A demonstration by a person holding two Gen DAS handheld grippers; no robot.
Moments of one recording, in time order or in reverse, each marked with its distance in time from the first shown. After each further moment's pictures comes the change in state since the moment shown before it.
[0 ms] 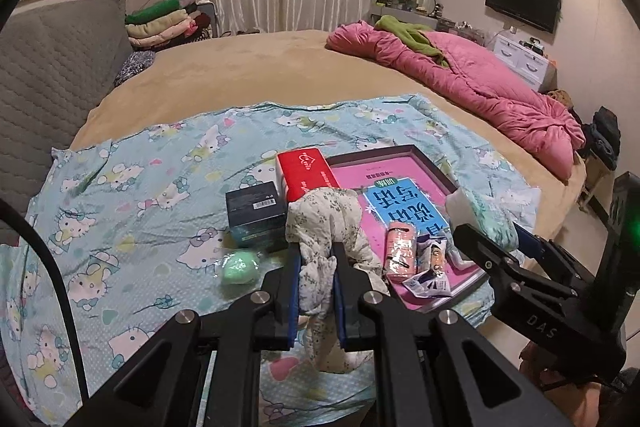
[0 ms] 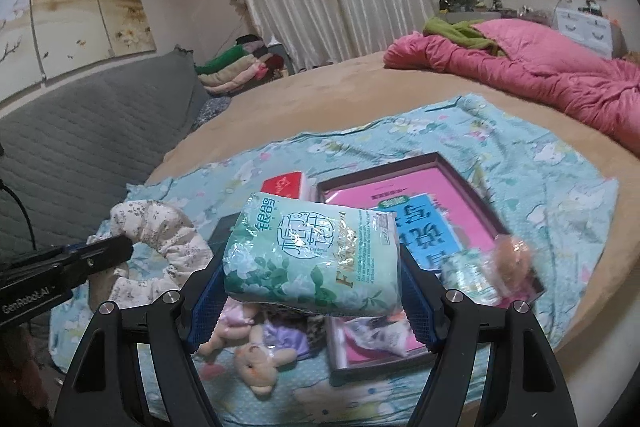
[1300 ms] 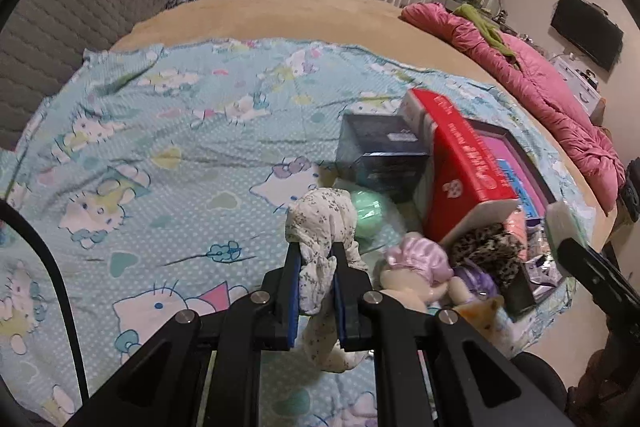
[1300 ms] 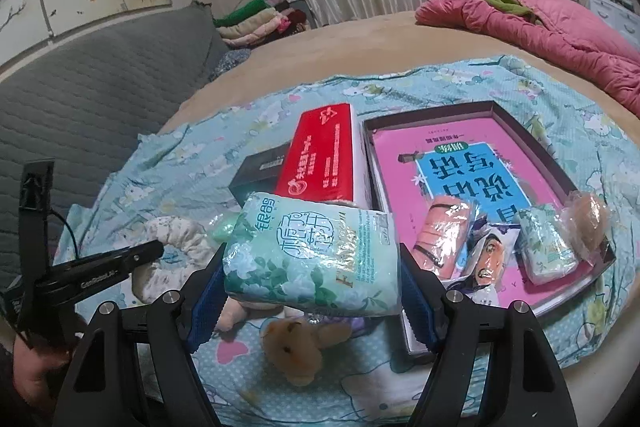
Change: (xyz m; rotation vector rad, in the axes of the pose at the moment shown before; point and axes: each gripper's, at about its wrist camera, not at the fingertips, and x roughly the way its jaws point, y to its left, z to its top) left arm 0.074 0.135 -0.059 -0.205 0.093 0.064; right arm 0.063 0.044 -0.037 -0.048 0.149 0.077
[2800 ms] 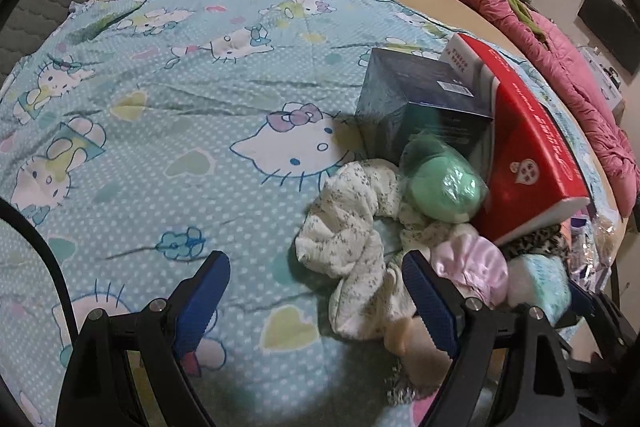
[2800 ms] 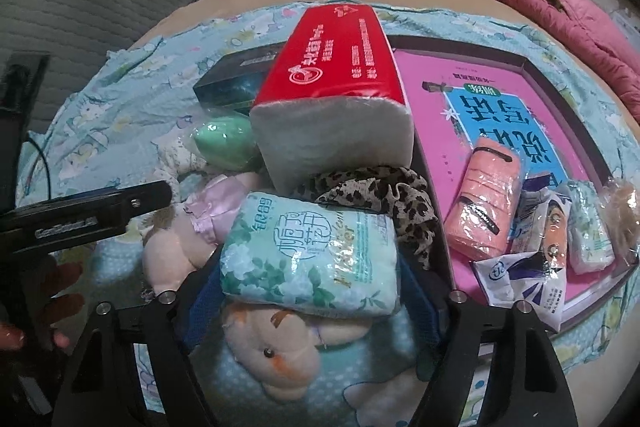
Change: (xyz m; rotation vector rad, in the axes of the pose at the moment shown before) left arm 0.089 0.009 -0.001 -0.073 0.171 0.019; right arm 0.087 0.017 -0.027 -0.118 0.244 -0.115
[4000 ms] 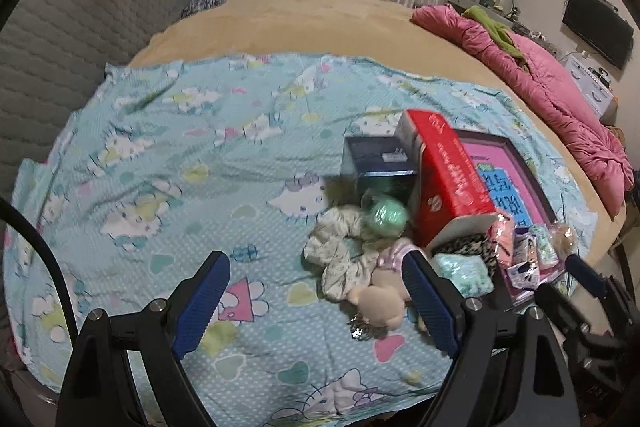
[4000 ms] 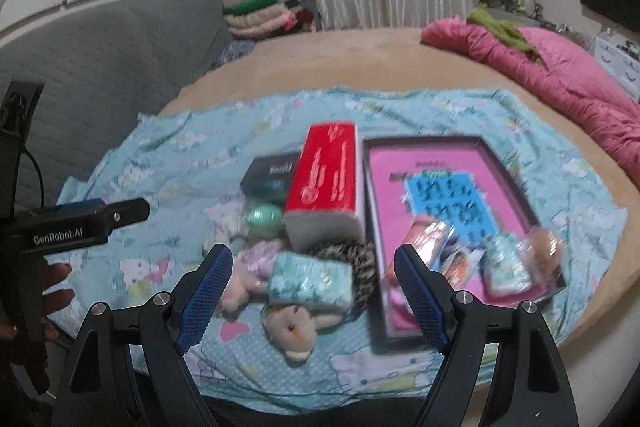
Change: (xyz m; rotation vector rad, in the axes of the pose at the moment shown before) left arm -0.129 -0.016 -0.006 0.047 -0.141 0.051; right arm -0.118 0.001 0.003 -0.007 -0.186 0.025
